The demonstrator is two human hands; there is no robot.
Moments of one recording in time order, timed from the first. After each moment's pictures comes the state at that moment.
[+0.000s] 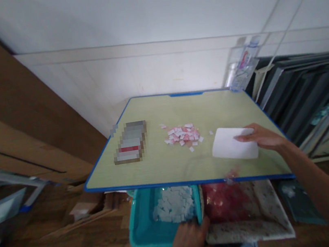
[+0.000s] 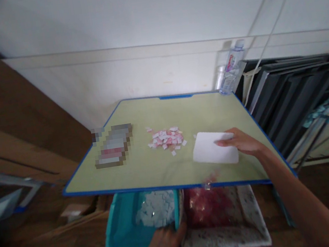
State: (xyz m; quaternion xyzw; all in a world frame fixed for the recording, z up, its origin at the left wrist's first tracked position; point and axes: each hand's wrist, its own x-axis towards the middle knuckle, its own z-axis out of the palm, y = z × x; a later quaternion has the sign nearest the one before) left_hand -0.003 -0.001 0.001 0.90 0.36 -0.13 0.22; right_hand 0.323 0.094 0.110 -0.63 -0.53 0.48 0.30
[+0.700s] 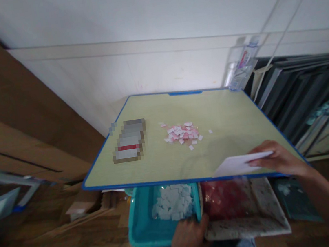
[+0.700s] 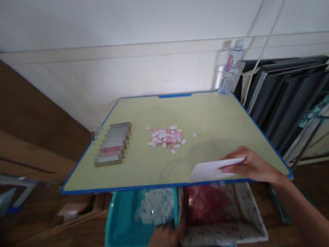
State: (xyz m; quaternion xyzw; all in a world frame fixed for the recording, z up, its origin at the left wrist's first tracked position) left_hand -0.002 0.000 0.002 0.90 0.35 -0.12 0.22; right_hand 0.297 0.032 0.126 -0.57 -0.70 0.34 0.25
